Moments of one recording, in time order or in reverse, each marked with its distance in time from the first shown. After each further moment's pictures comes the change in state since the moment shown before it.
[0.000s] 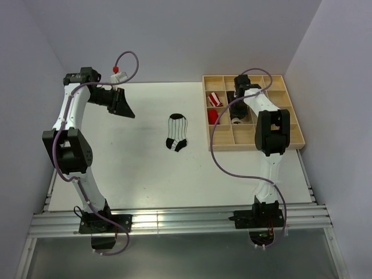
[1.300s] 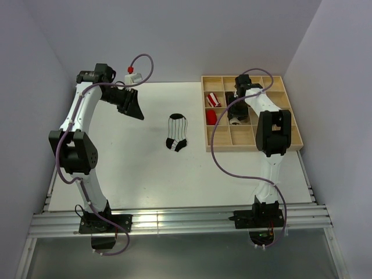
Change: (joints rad) left arm -0.135 -0.008 0.035 0.025 -0.124 -0.092; right arm -0.006 -0.017 0.005 -0.037 -0.048 0.004
